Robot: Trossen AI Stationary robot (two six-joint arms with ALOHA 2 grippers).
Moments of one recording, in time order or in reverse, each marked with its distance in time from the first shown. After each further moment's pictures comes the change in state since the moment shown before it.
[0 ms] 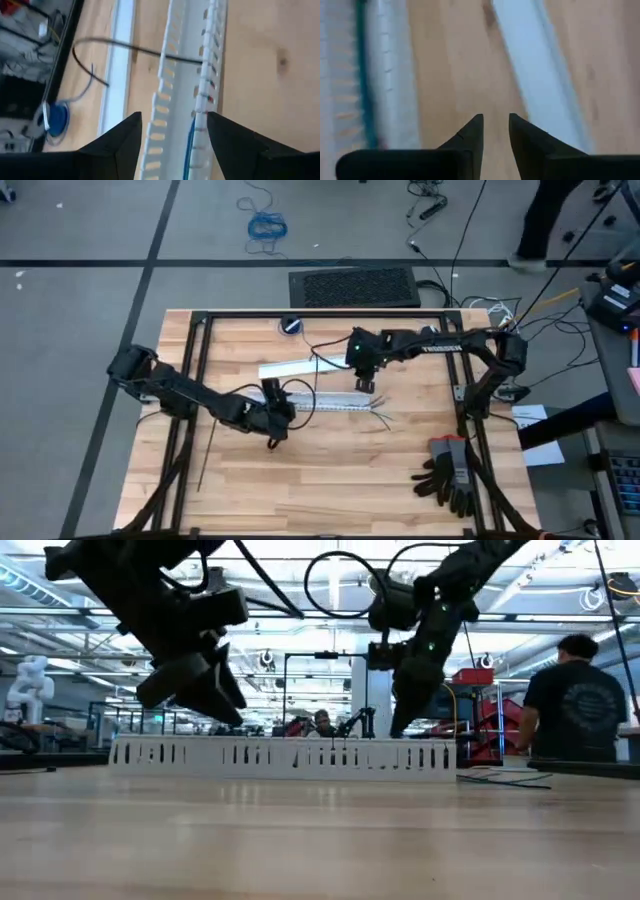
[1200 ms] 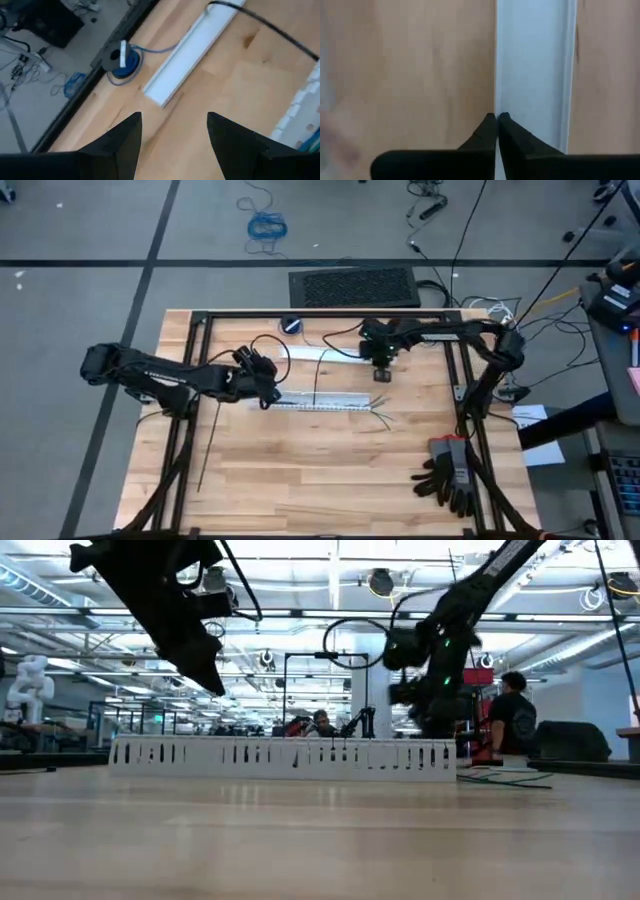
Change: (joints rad) left arm 0.262 -0.280 -0.036 -0.173 -0.052 -0.204; right arm -0.169 0.005 0.029 -0.354 -0.003 -0.189
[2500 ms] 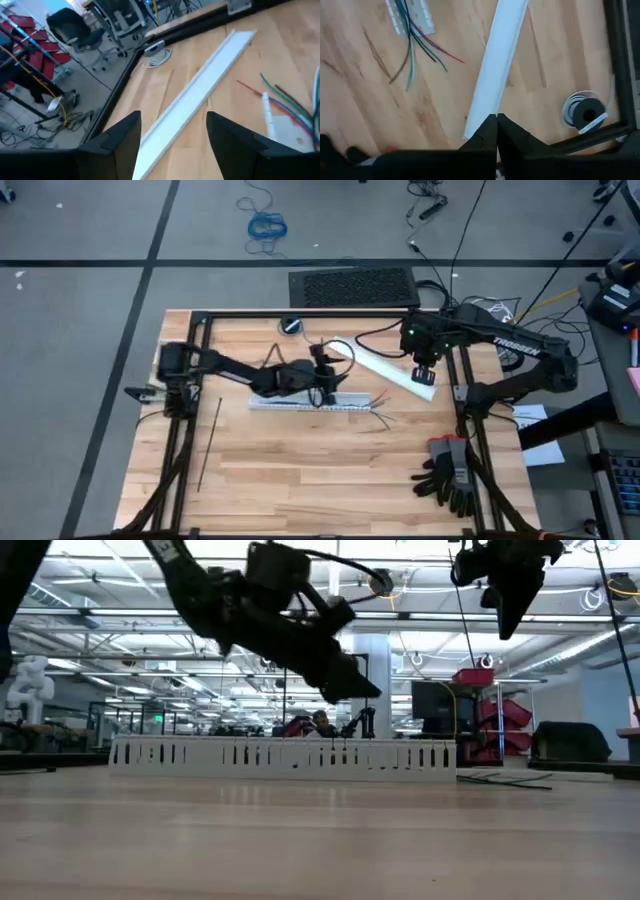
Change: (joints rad) left arm 0.115 0.646 0.250 1.058 0.420 0.772; right arm 0.166 -0.433 0.250 -0.638 0.076 0.382
